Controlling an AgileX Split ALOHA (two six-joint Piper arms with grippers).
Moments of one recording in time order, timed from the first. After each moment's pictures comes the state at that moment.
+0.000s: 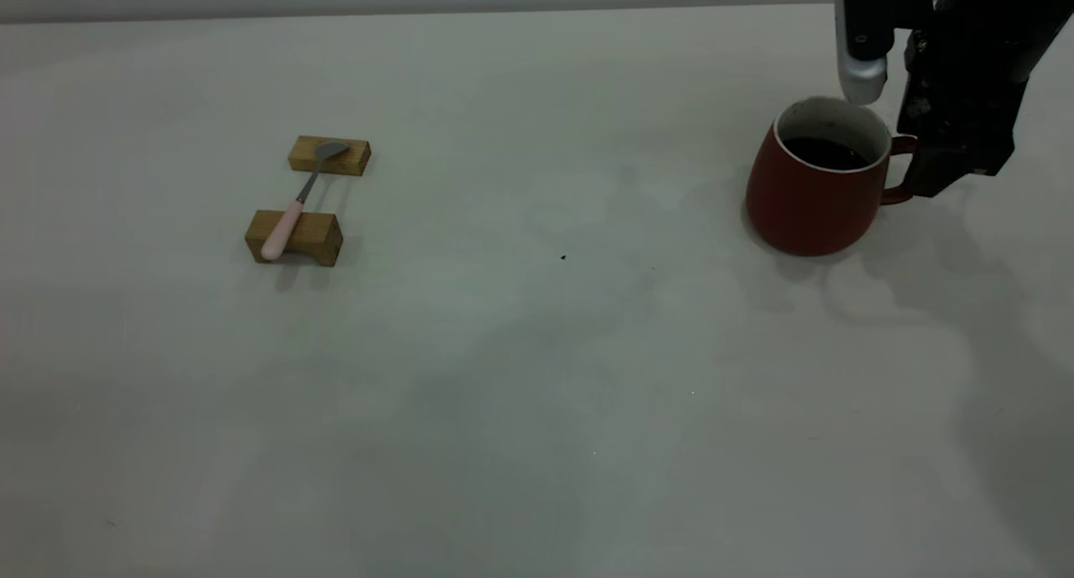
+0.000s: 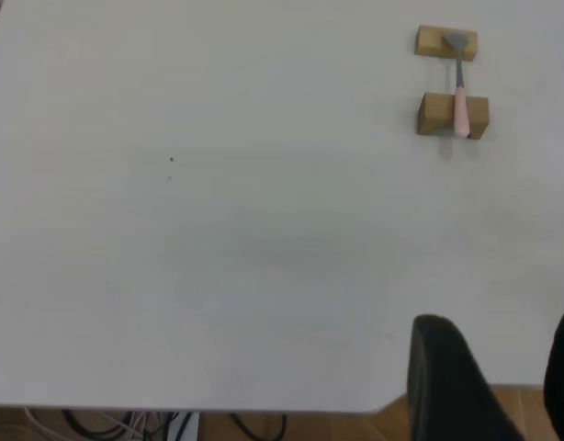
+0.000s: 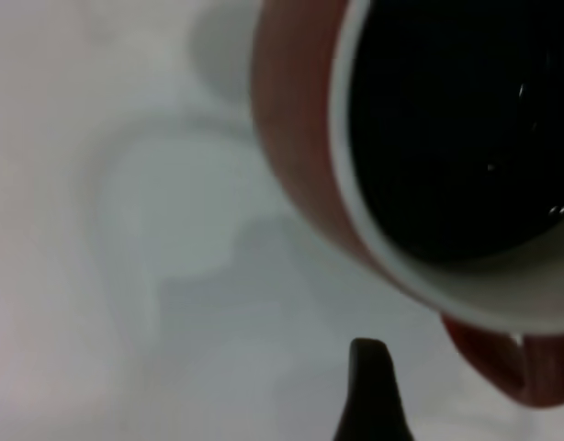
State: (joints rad) left arm -0.03 -0.02 -0.49 0.06 1.13 -0.06; right arm 0.11 2.23 -1.26 0.04 0.41 -1.36
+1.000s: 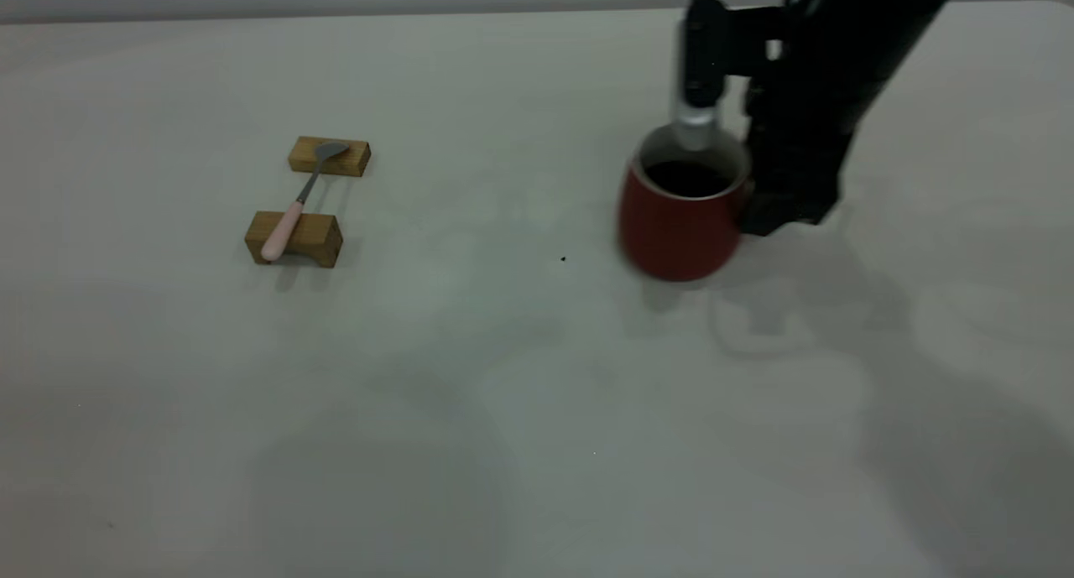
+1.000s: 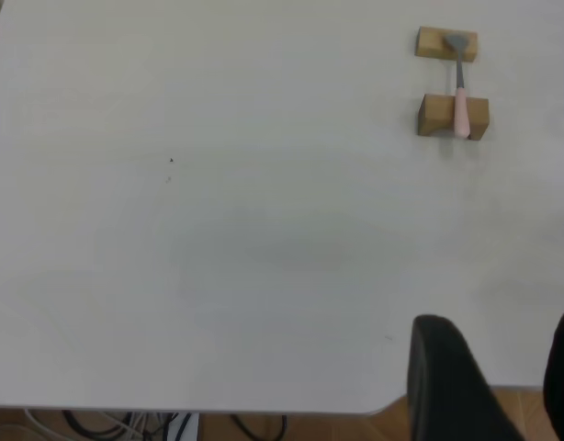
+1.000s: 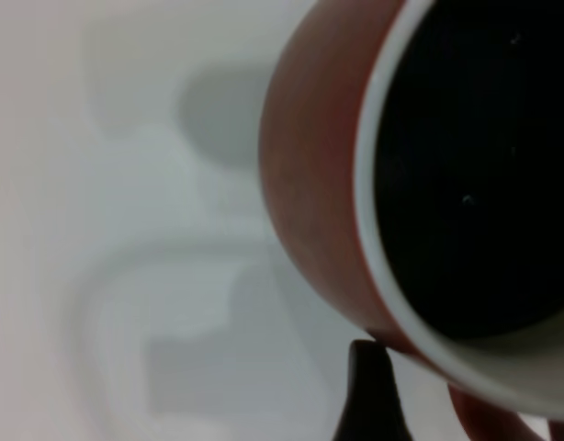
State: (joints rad) left arm -0.03 -0.02 -0.49 0.06 1.13 -0.06; right arm 0.35 2.27 -1.26 0.32 0.31 -1.40
